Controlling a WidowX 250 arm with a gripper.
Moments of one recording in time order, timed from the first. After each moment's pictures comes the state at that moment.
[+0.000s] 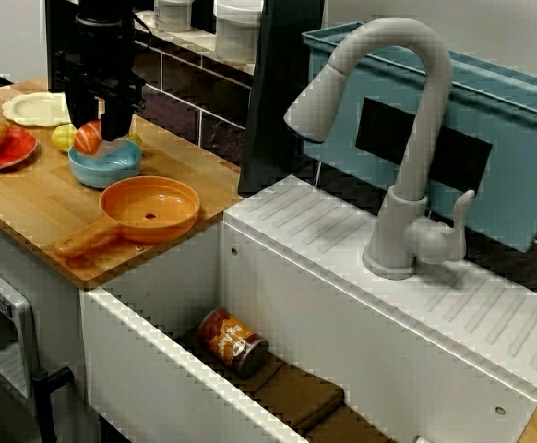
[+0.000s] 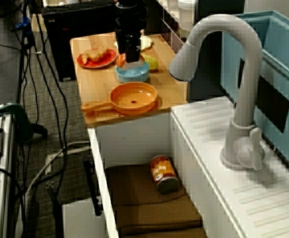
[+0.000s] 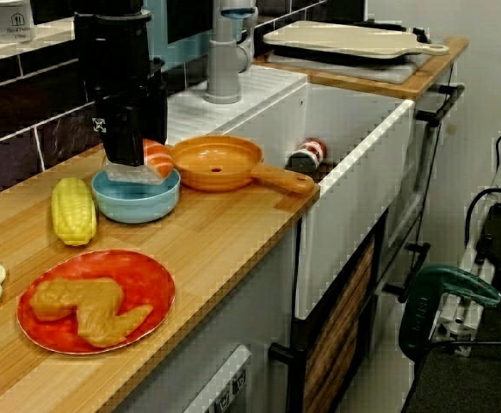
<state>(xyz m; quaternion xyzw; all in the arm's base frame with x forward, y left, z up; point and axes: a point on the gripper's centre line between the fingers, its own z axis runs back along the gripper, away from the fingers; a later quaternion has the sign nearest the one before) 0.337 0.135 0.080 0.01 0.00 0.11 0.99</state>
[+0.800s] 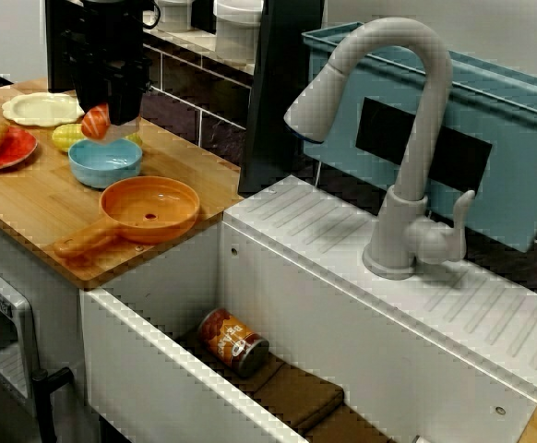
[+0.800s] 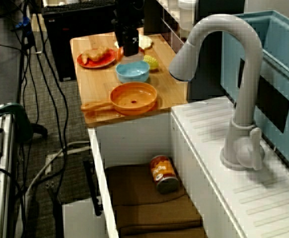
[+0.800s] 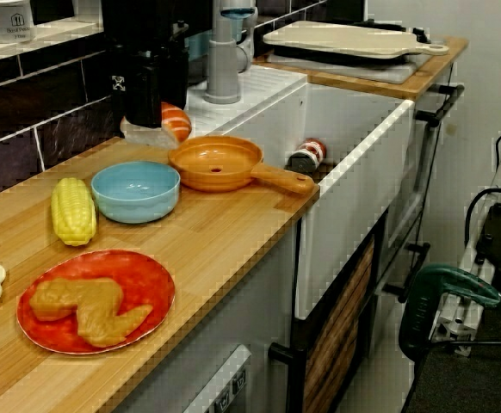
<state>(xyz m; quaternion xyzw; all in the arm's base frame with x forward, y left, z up) 0.331 0.110 0.105 0.01 -0.03 0.07 1.00</state>
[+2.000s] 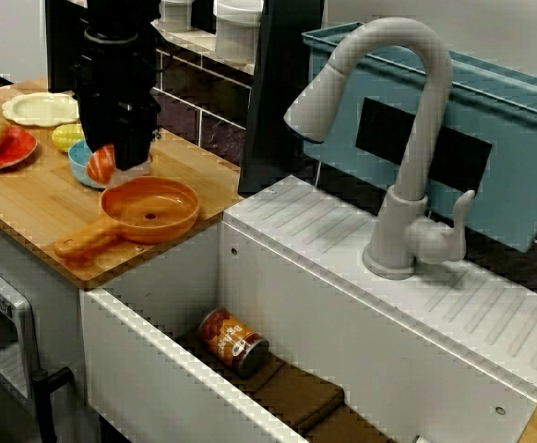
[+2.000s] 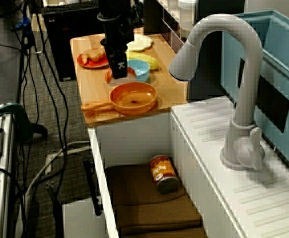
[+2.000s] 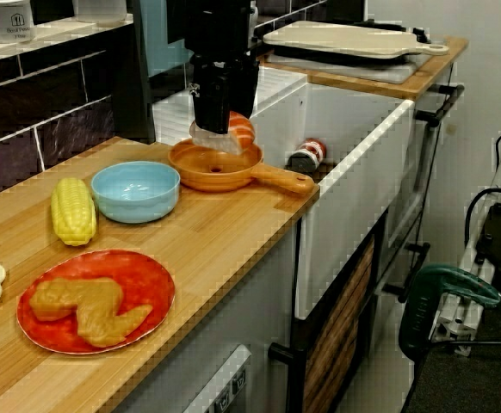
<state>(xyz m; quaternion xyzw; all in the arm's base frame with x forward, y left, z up) 0.300 0.059 0.088 0.03 -0.04 0.01 1.00</state>
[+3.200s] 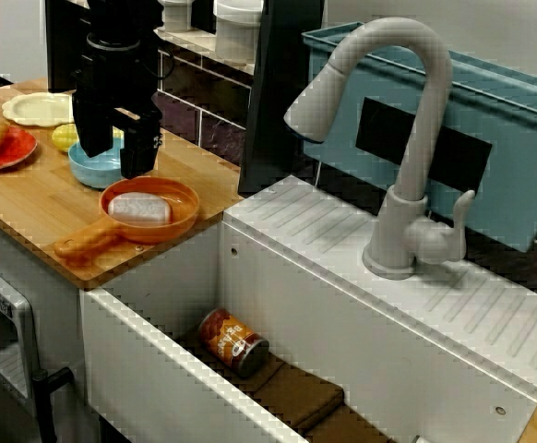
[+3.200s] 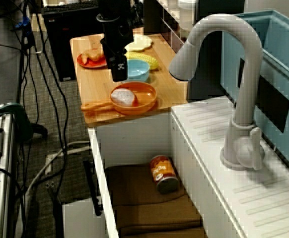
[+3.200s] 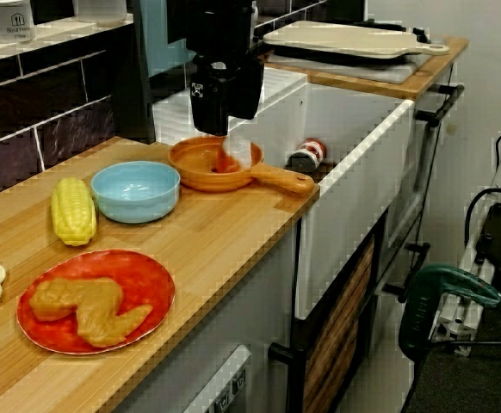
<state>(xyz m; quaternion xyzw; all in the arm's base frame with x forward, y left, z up) 0.298 0.059 0.087 0.03 -0.03 0.02 1.00</state>
